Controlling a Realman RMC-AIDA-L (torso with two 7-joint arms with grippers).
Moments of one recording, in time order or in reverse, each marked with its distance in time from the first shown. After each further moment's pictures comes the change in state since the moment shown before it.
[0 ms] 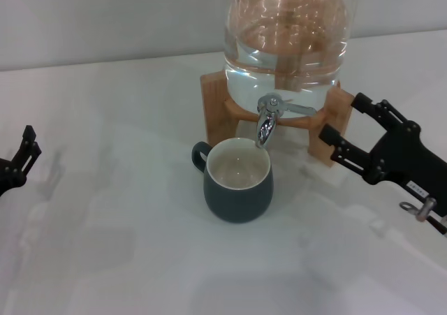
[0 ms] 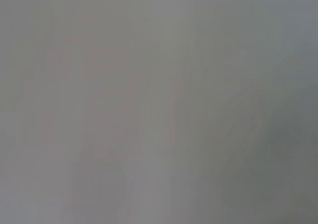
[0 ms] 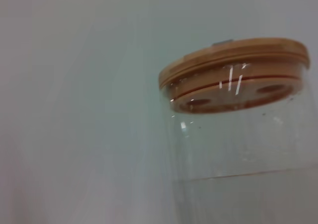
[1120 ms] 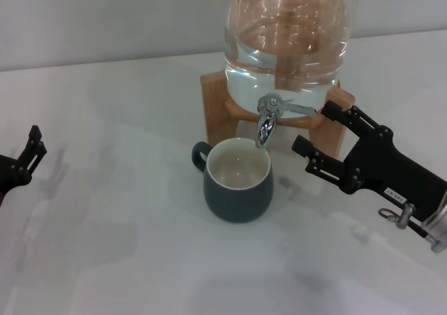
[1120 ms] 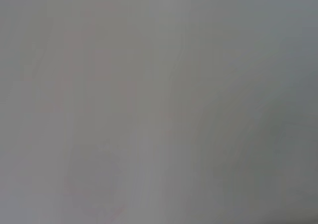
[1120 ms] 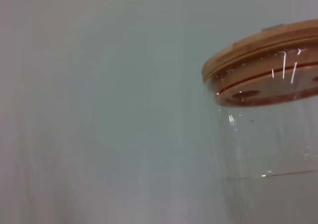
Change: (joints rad) left arm -0.018 0.001 0.002 0.000 0.002 -0.040 0.000; right arm 0.013 0.002 -0.082 -0.049 0.000 0.023 0.014
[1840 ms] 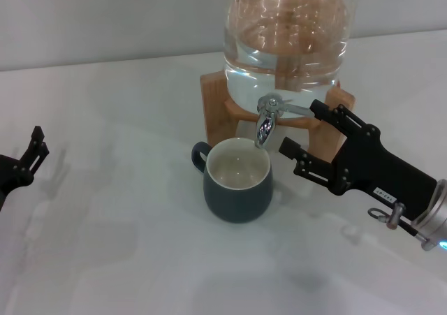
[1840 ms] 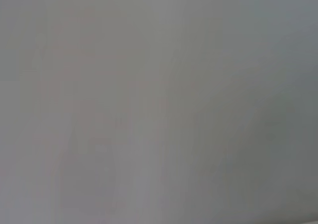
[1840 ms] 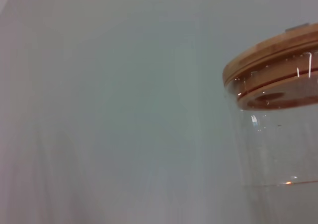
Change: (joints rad) left arm 0.000 0.000 0.000 0.000 0.010 -0.002 0.000; right arm 0.014 0.000 -0.034 -0.026 0.001 0.004 0.010
